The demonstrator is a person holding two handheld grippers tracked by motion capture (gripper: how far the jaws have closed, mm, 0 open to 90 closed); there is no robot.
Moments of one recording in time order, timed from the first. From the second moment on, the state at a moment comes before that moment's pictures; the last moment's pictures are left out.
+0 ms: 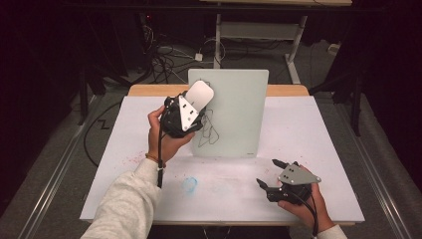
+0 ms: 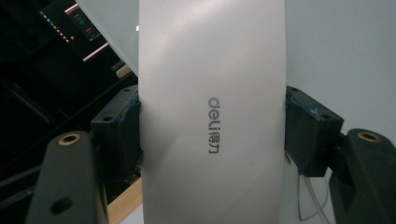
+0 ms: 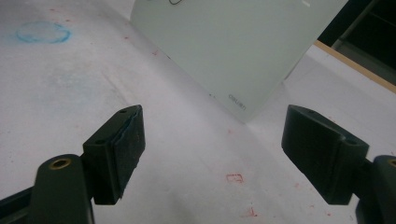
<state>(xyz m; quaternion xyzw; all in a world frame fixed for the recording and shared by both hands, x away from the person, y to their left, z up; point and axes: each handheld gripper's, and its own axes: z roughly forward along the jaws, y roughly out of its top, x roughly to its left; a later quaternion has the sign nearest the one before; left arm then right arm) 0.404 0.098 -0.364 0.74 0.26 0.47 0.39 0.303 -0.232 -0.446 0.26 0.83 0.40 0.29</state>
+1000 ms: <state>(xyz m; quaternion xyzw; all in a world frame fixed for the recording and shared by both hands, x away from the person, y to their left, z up) 0.409 0.084 -0.348 0.74 0.26 0.50 0.37 0.303 -0.232 -0.447 0.26 0.83 0.40 0.30</state>
